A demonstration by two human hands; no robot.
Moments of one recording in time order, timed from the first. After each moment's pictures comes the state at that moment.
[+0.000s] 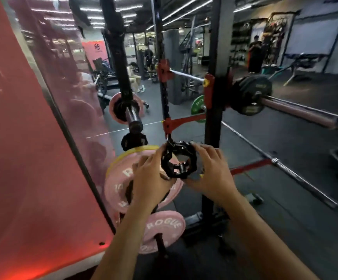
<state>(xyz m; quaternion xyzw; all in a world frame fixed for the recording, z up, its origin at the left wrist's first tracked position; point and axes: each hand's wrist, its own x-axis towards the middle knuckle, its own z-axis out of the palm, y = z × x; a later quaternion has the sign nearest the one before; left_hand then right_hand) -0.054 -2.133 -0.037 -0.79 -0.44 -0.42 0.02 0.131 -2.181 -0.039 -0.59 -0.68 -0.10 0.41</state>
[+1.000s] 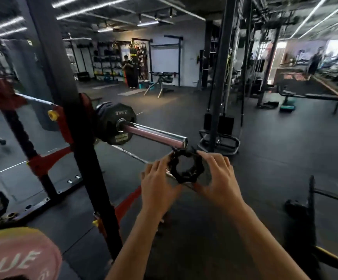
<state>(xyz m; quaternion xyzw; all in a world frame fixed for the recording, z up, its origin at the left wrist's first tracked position) 0.340 -2.138 -0.036 -0.87 -0.18 -0.41 -0.18 0.450 -2.289 -0.027 -0.80 -0.42 -0.24 0.35</state>
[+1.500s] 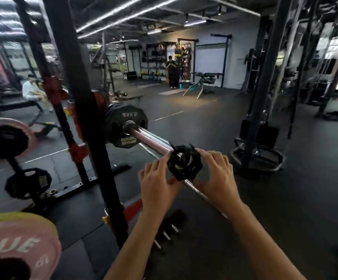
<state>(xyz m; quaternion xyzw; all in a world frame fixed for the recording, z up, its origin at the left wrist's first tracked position) 0.446 -2.121 -0.050 -0.83 -0.31 -0.47 -0.05 0.582 -2.234 -0.034 -0.76 -0.50 -0.19 0.38</state>
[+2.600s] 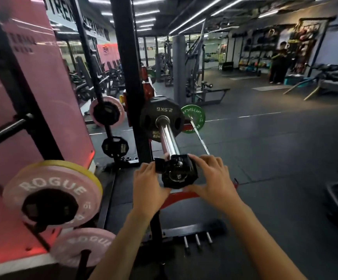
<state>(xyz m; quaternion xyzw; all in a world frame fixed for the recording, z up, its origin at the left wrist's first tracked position) 0.495 -2.130 -0.048 -0.74 -0.52 -0.42 0.05 0.689 -2.154 -0.038 -0.58 -0.73 -0.01 0.35</state>
